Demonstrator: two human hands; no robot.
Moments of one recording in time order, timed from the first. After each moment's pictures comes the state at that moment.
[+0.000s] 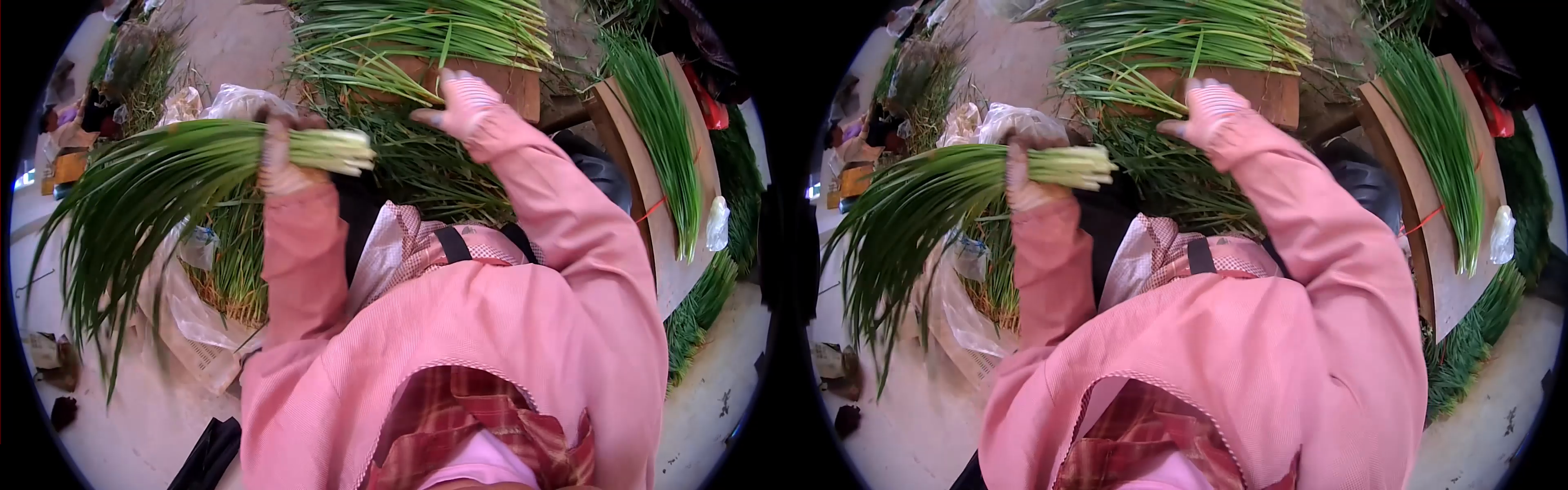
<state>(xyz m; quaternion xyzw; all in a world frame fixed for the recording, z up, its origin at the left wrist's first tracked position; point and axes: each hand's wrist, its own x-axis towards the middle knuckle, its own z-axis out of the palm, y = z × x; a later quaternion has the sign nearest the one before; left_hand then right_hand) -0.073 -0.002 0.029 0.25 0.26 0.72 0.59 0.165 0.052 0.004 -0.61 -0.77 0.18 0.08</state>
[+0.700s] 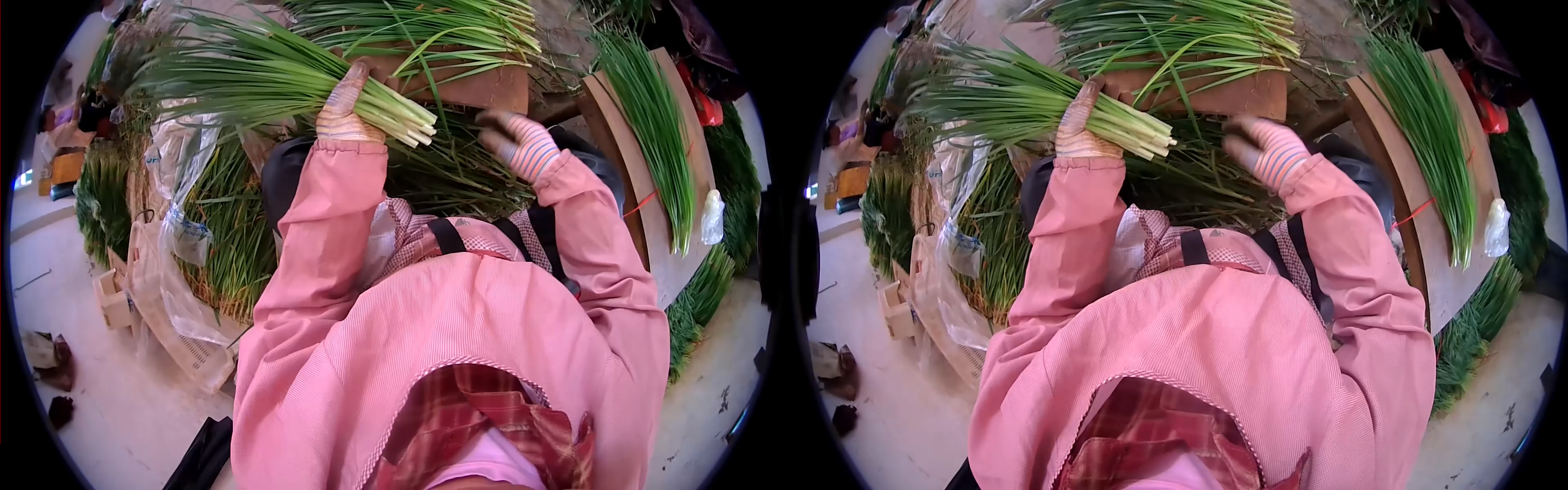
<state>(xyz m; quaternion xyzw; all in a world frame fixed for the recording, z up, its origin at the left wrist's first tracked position) 0.009 0.026 0.026 0.12 0.24 0.65 0.71 0.248 -0.012 0.004 -0.51 -0.69 0.47 0.20</state>
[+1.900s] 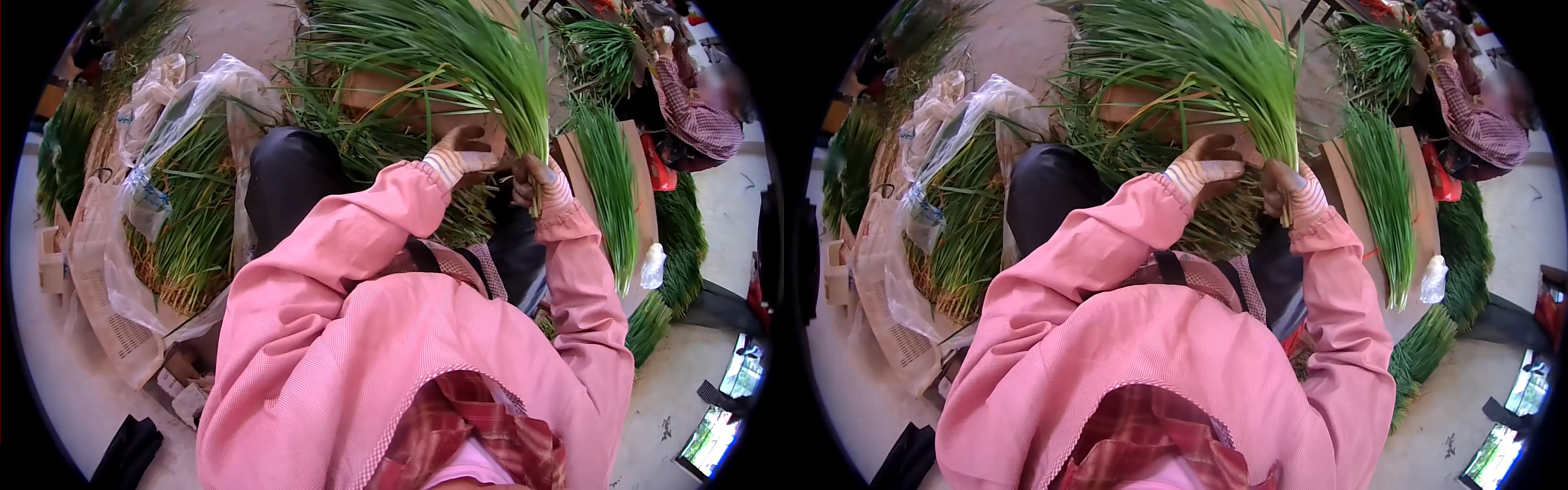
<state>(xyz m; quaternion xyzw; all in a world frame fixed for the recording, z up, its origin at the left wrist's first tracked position) 0.102 -0.006 0.007 0.20 0.29 0.44 0.83 0.280 -0.020 0.058 -0.45 -0.34 0.74 0.37</state>
